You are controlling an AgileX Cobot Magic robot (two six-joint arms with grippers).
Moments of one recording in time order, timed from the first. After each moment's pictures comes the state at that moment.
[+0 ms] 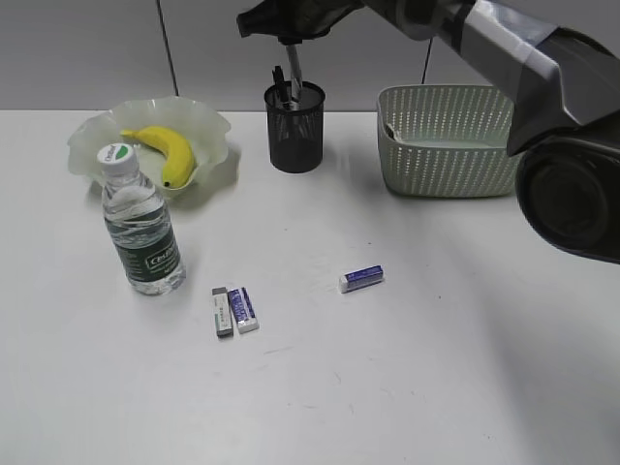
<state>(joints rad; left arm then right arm) -0.63 0.02 -0.54 0.12 1.05 -0.16 0.59 2.57 -2.58 -0.22 0.71 0.22</state>
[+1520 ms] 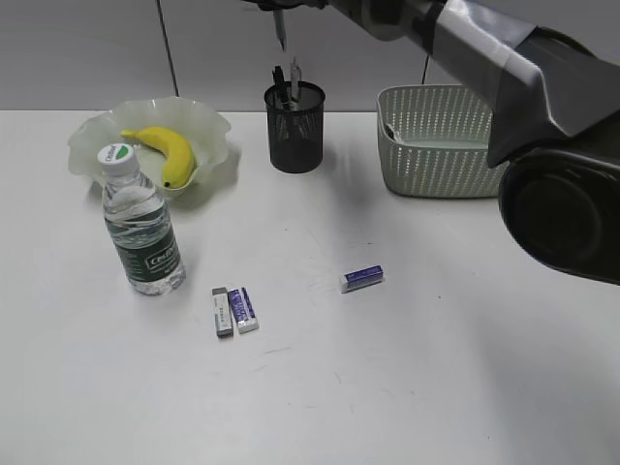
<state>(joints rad) -0.63 0.02 -0.54 0.12 1.05 -0.16 0.67 2.55 -2.58 -0.59 0.65 0.60</state>
